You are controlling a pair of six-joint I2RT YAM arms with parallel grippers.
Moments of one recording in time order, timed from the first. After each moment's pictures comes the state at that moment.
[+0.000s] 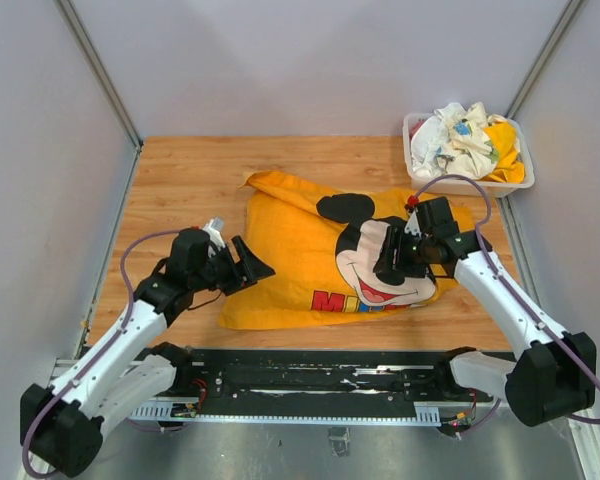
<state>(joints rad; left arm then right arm) -0.43 0.87 0.60 -0.33 0.35 -0.89 0.29 1.16 0.89 -0.75 -0.26 0.43</state>
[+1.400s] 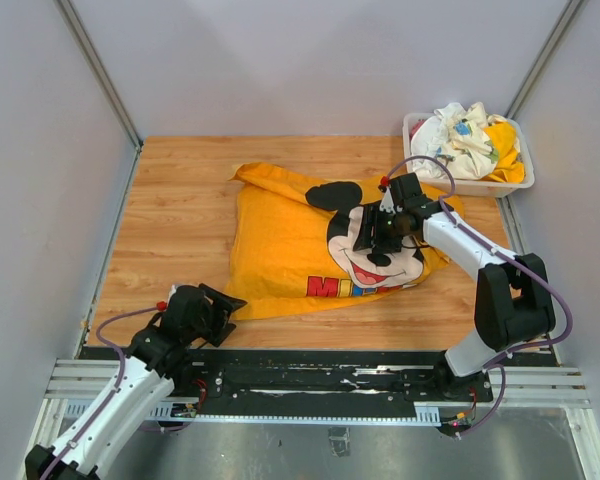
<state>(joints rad) -0.45 0.32 0.15 -0.63 -0.01 -1.48 0.32 1.57 1.08 -0.54 -0.32 0.39</state>
